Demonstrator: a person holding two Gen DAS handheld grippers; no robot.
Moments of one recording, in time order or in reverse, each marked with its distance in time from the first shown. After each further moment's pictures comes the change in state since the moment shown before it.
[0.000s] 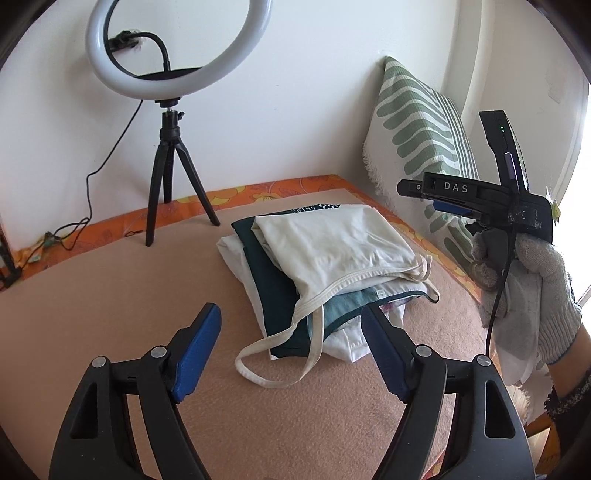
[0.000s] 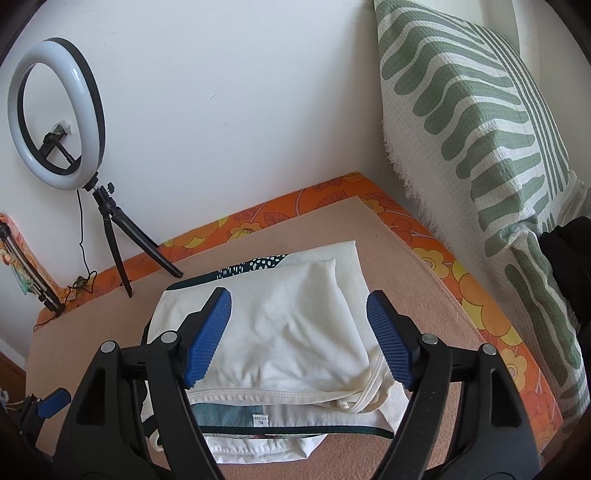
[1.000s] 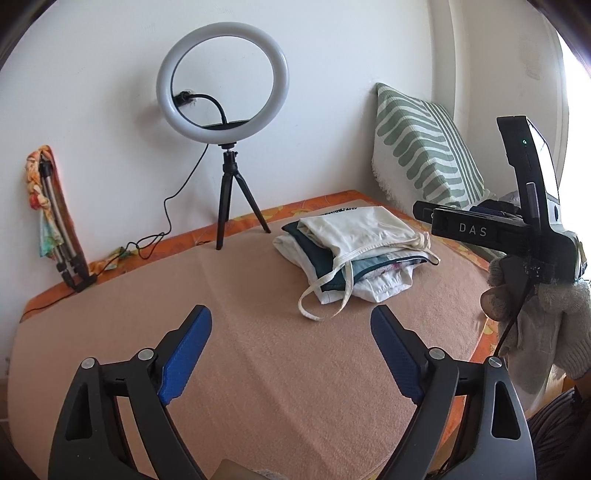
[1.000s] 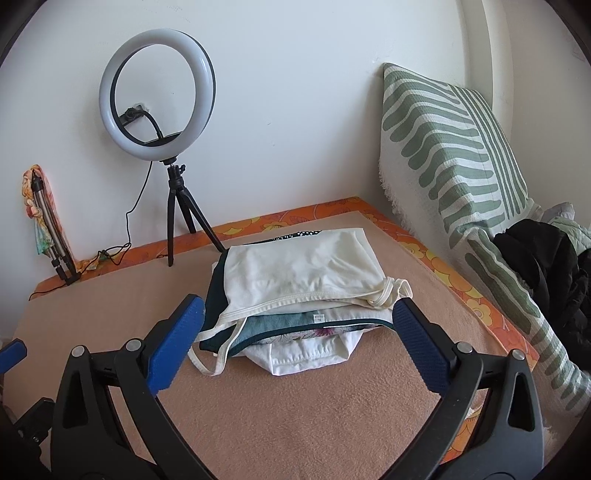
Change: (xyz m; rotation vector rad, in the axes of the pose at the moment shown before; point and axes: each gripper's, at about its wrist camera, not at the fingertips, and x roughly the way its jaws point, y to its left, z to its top) left arm -0.123 0.012 -0.069 0.101 -0.116 0.140; right arm -0.132 0.099 -0.111 -0.082 -0.176 -0.101
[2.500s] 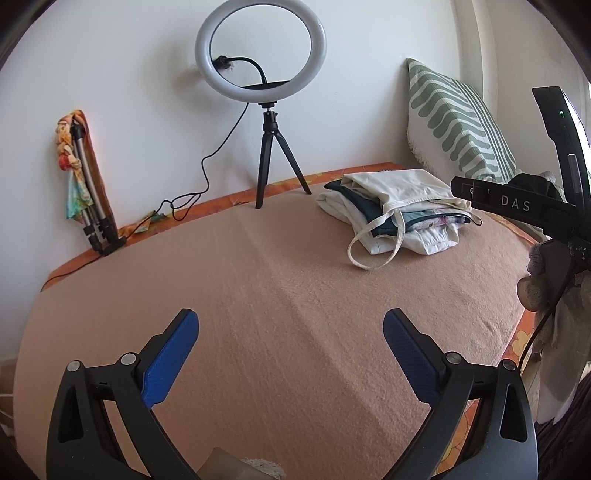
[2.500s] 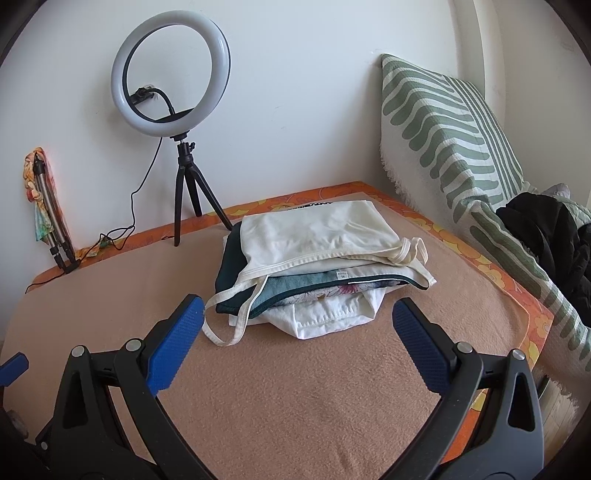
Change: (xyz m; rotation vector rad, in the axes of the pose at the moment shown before) left arm 0.017 0.027 -0.060 -0.003 0.042 0.122; right arm 0.003 0.029 -0.055 0.021 -0.008 -0.014
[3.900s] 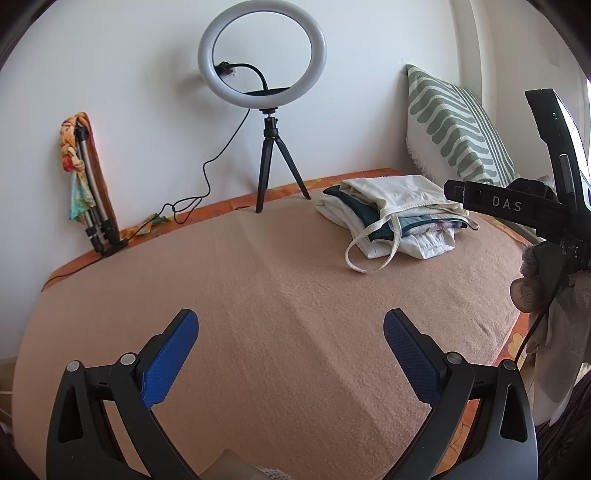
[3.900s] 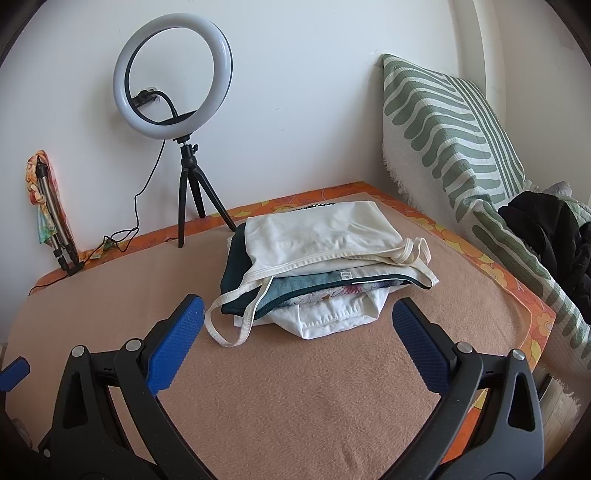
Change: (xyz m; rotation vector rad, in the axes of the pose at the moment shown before) left arm -0.009 -0.002 0.000 -0.013 -0.024 0.001; right arm -0.003 0.001 0.000 0.004 -0.001 0.000
